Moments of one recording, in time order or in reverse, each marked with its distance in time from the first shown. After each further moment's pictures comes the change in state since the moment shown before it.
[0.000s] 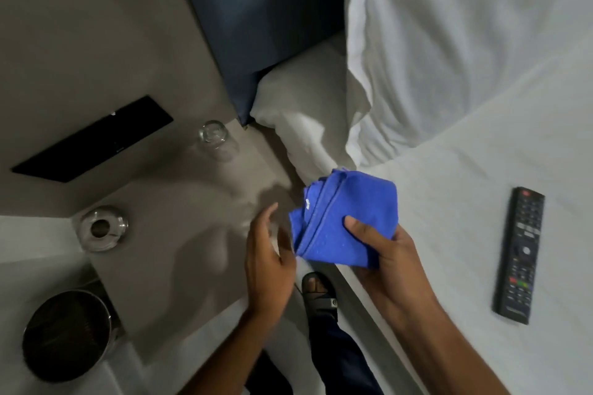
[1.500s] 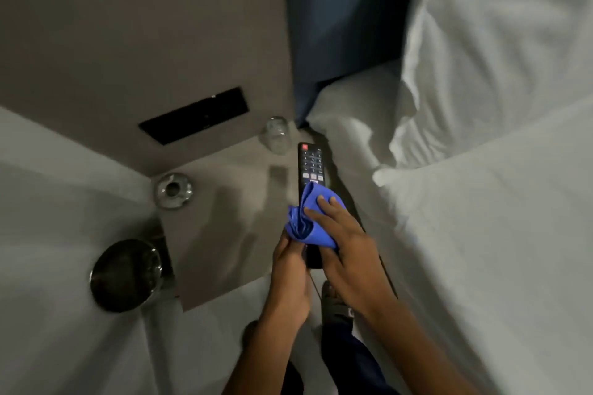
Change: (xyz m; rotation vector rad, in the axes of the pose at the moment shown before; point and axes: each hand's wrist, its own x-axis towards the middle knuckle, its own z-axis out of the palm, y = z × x) left_hand -0.062 0.048 -0.058 -0.907 -0.028 -0.541; right_hand -0.056 0.043 0.052 -1.234 -0.362 -0.596
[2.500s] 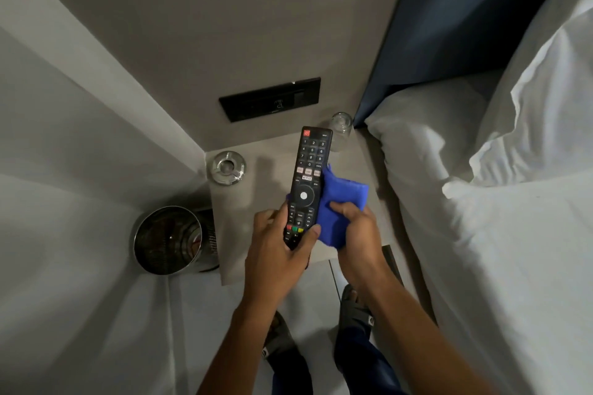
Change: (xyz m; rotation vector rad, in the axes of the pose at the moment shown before) left_hand -0.002 0.054 -0.127 1.021 0.221 0.469; right_hand 0.047 -0.058 0.091 0.960 0.116 0.527
